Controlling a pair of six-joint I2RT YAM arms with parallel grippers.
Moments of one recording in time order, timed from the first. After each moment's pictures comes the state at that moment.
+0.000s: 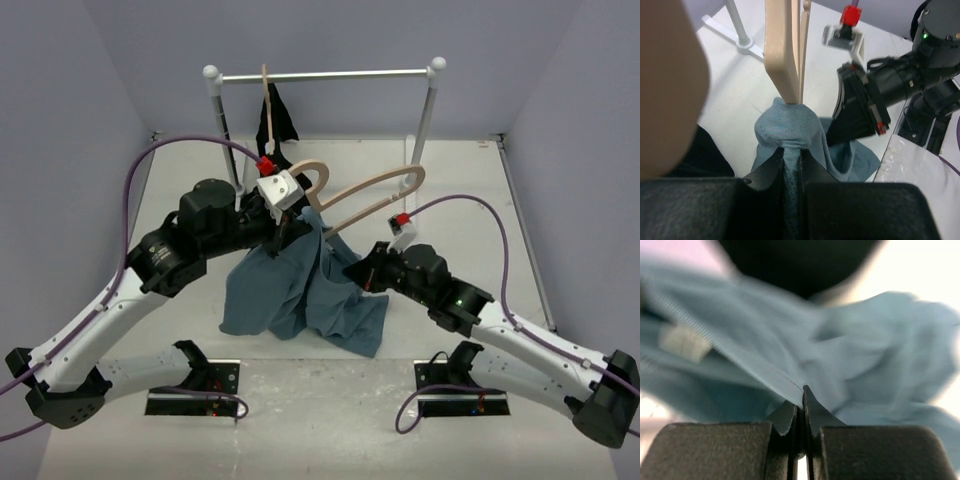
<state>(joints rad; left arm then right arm) -0.81 1.05 1.32 -0.57 0.23 0.04 0.86 0.88 0.61 -0.09 0.01 0.81</state>
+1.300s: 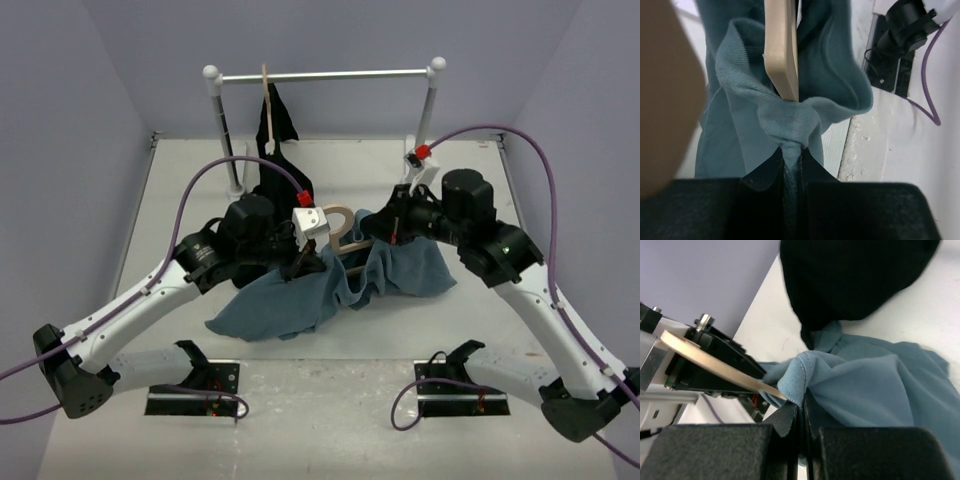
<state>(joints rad) -0.81 1.12 1.11 -0.52 0.48 0.08 0.55 1.02 1.27 -0.64 -0.35 0.52</state>
